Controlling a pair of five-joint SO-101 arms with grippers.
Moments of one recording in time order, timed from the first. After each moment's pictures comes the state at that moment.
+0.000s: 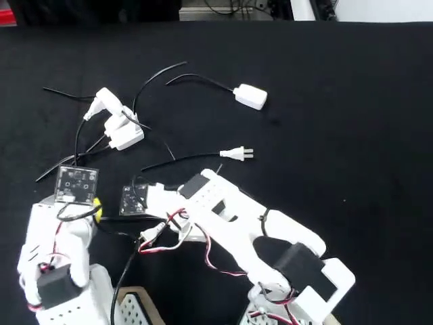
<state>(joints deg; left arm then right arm) -28.0 -101.9 81.2 71.2 -34.2 -44.8 -4.8 44.1 57.3 41.6</state>
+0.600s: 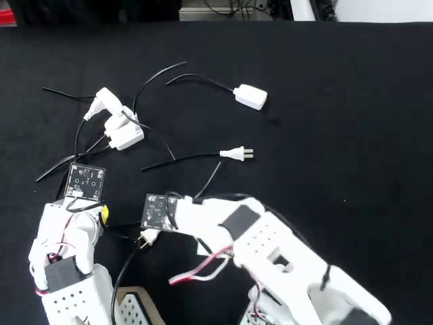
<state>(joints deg) -27.4 -102.8 92.8 63.1 -34.2 -43.4 -42.2 64.9 60.3 37.1</state>
